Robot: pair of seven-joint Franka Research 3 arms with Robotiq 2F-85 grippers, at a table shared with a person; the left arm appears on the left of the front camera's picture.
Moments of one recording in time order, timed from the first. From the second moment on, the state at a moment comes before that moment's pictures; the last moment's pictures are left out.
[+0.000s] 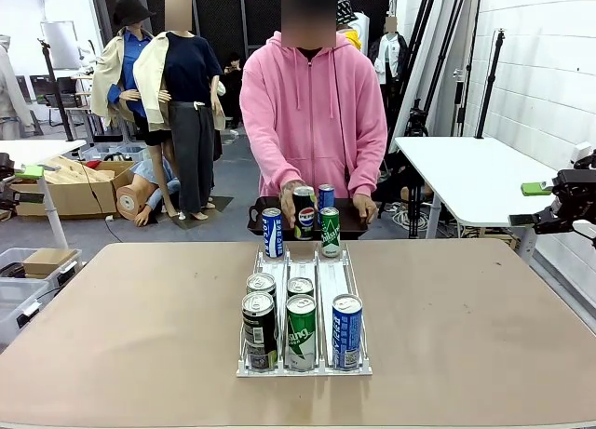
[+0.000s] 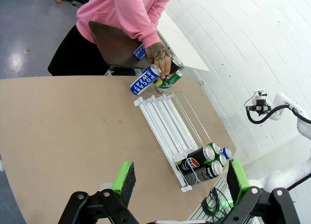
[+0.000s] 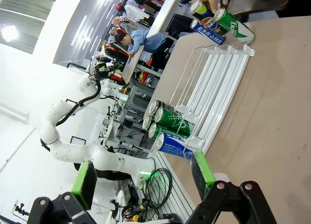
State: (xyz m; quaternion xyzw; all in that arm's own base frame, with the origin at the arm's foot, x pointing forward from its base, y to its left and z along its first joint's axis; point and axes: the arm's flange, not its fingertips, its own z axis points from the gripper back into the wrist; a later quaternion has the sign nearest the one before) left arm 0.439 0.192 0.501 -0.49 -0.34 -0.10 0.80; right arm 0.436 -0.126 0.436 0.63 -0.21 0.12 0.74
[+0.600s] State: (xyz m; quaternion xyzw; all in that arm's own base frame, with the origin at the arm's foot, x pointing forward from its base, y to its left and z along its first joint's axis) left arm 0.439 0.192 0.501 -0.49 -0.34 -0.10 0.80; right arm 0.436 -0.126 0.436 0.63 -0.21 0.12 0.74
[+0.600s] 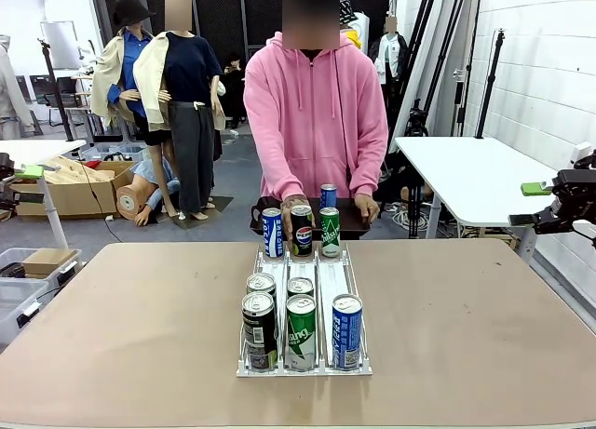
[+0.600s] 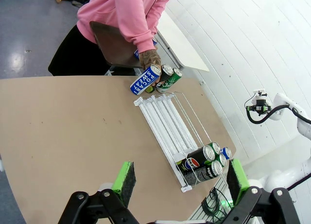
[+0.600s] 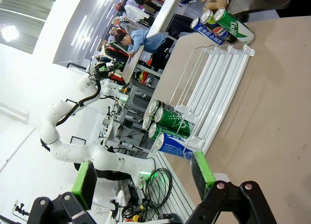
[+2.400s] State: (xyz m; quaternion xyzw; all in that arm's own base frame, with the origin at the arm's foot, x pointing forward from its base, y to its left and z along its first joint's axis) left arm 0.410 0.061 0.525 -0.46 -0.15 -0.17 0.86; right arm 0.436 -0.125 0.436 0.63 -0.21 0.13 0.74
